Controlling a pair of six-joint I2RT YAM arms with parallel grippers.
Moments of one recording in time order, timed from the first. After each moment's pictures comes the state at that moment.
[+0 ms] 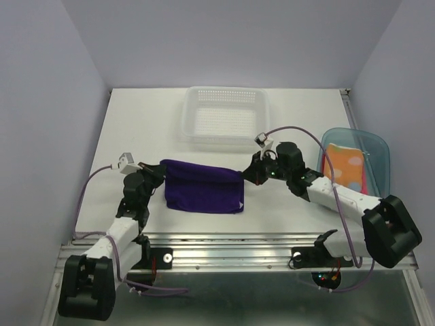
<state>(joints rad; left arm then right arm) -0.11 0.91 0.15 0.54 -0.01 -0.88 0.55 1.29 0.66 0.19 -0.49 0.30</state>
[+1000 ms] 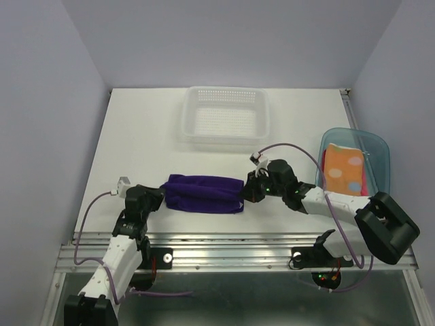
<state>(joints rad) -0.12 0.54 0.05 -0.06 -0.07 -1.17 0.69 1.31 0.51 0.27 -0.41 0.45</state>
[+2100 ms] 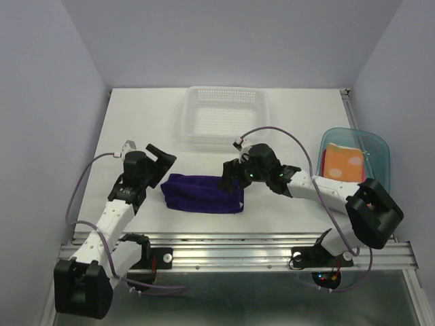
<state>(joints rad) -0.14 0.83 0.47 -0.20 0.01 -1.02 0.76 1.41 0.78 0.09 -0.33 0.46</state>
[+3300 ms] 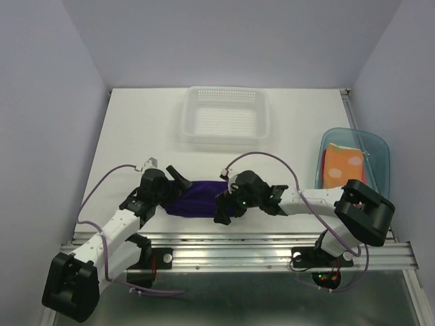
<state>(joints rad) -0.38 0.88 0.32 -0.13 0.01 -0.97 0.98 1.53 0.69 0.11 -0.30 0.43</state>
